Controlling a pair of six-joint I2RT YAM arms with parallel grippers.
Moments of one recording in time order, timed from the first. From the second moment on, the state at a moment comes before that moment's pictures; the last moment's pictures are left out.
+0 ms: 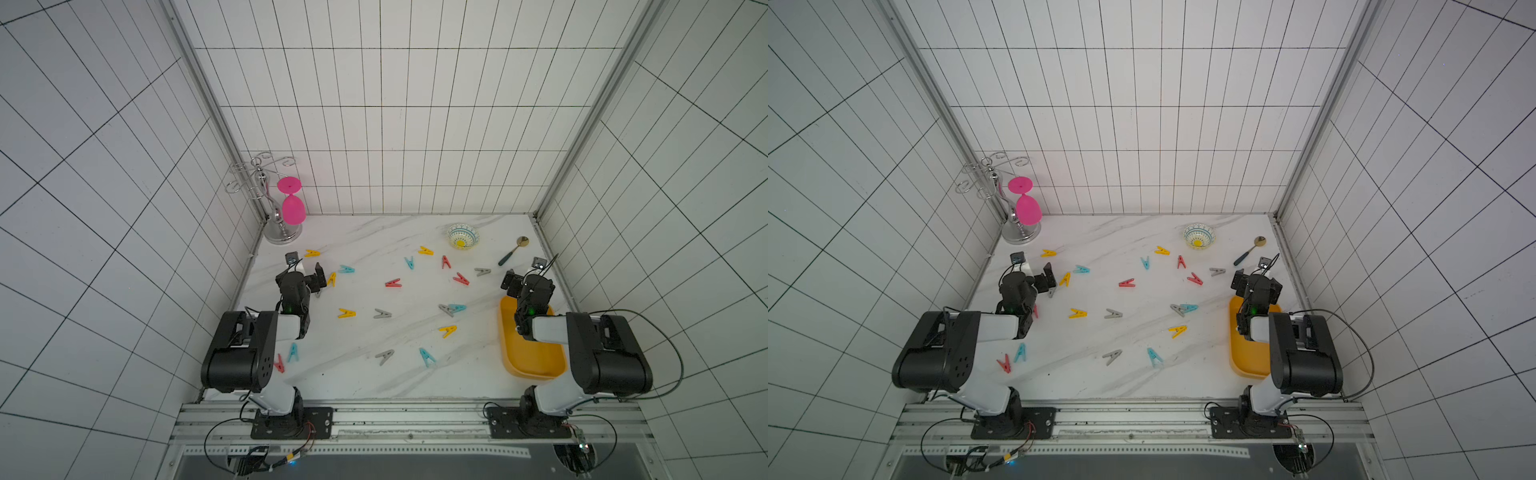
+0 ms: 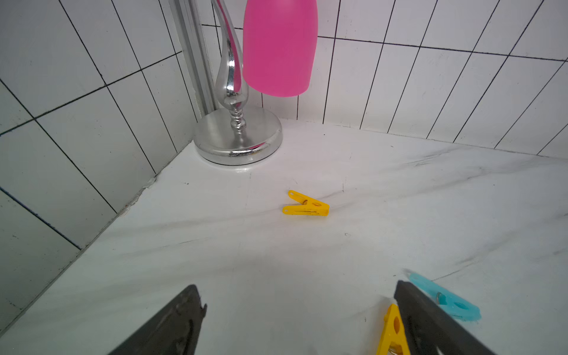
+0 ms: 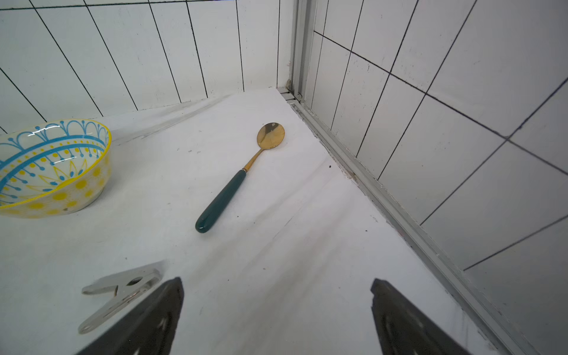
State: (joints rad) left arm 0.00 1.59 0.46 0.83 -0.16 -0.12; right arm 0.03 1.56 0.43 0.78 0.31 0.08
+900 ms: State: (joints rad) left arm 0.01 1.56 0.46 0.81 -0.19 -0.14; right arm 0.03 1.56 0.43 0.78 0.31 0.08
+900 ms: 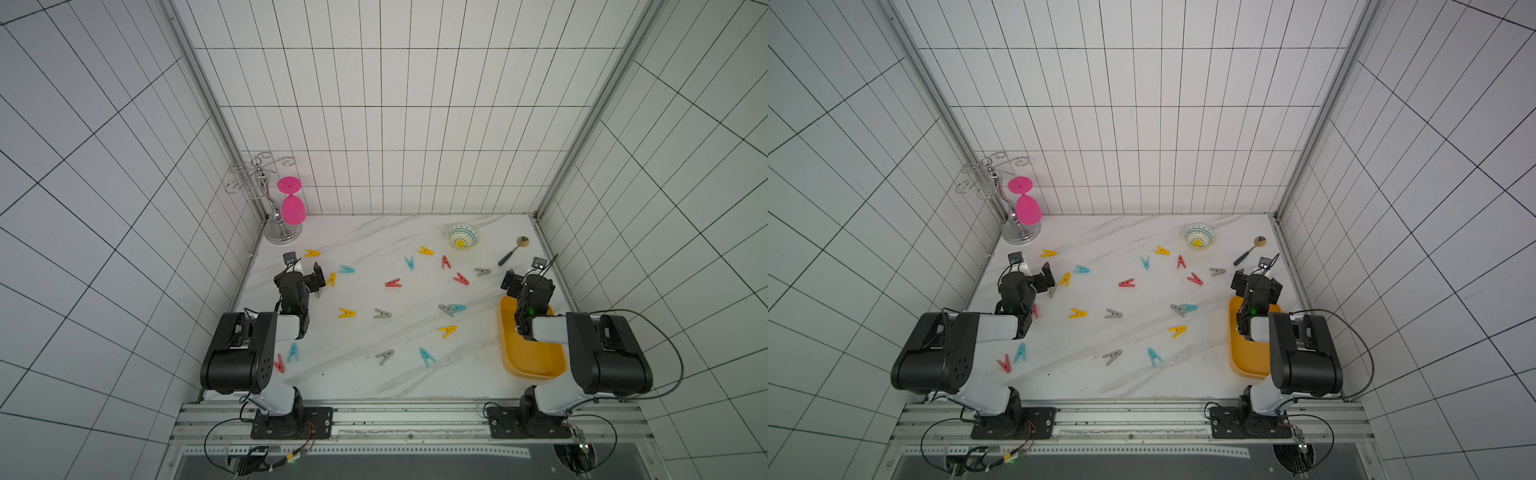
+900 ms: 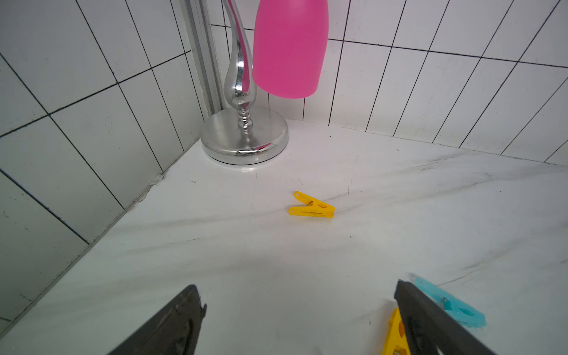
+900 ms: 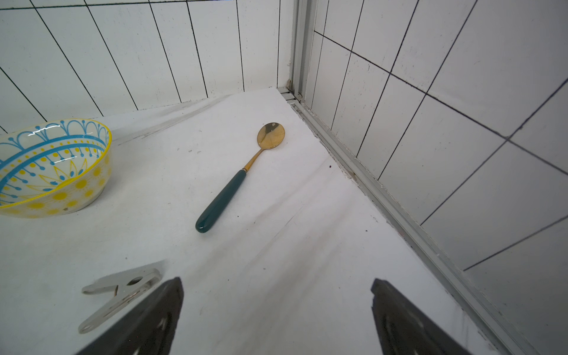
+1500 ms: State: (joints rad) left arm -0.23 1.38 0.79 0.21 -0.52 -0.18; right arm 0.09 1.29 0.66 0.14 0.33 0.11
